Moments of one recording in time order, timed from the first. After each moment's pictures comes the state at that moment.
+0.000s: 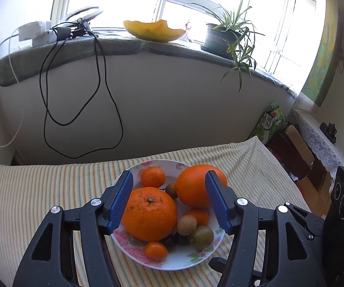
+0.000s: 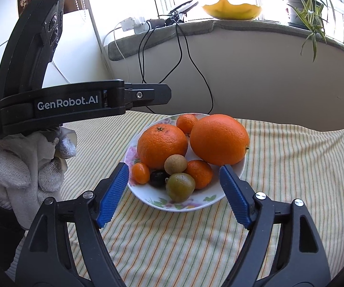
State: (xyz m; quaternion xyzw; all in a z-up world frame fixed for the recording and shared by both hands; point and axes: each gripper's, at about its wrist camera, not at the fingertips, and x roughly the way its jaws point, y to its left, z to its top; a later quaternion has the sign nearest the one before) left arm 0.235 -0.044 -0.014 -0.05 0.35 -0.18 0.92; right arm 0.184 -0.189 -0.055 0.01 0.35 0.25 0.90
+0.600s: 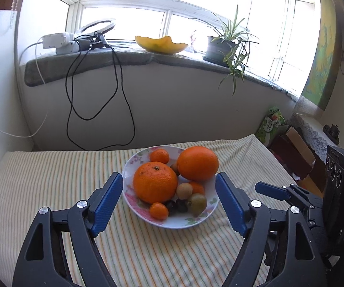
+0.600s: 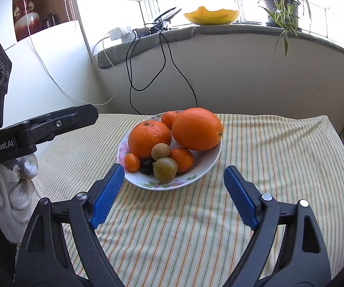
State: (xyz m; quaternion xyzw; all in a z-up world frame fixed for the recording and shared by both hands) left arm 0.162 -0.032 -0.005 -0.05 0.32 -0.14 0.93; right arm 0.156 -0.219 -0.046 0.03 0.34 0.21 0.91
